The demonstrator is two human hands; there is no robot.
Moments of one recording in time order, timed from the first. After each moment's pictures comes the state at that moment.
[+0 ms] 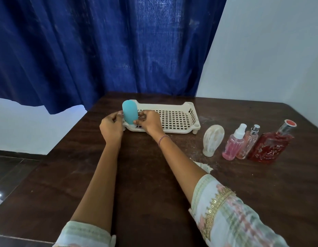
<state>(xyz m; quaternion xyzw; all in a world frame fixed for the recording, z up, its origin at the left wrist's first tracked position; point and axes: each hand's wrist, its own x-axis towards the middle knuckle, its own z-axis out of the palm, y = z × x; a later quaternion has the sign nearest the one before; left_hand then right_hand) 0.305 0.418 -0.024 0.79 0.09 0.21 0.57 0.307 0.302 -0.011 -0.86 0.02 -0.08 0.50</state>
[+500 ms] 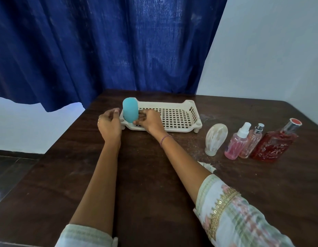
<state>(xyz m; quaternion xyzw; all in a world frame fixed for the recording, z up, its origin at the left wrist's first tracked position) 0.320 0.420 -0.033 0.75 0.12 0.21 0.62 0.315 0.300 -0.015 -0.88 0.02 -0.05 0.46</state>
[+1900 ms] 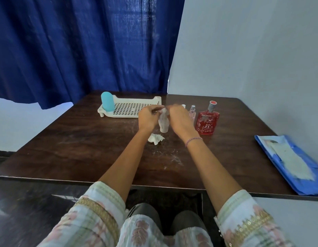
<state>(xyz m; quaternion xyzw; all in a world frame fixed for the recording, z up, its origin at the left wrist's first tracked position) 0.160 0.257 0.007 0.82 -0.15 0.12 0.54 0.092 0.160 0.046 -0.98 0.00 -0.18 0.12</state>
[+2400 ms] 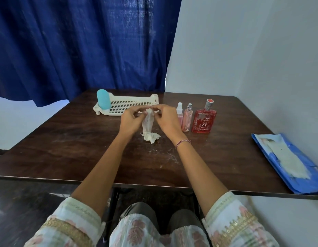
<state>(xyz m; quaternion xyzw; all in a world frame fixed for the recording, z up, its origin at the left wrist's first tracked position) 0.157 0.293 0.001 0.76 -0.19 0.11 0.61 0.109 0.167 0.027 -0.91 -0.02 -0.27 0.33</state>
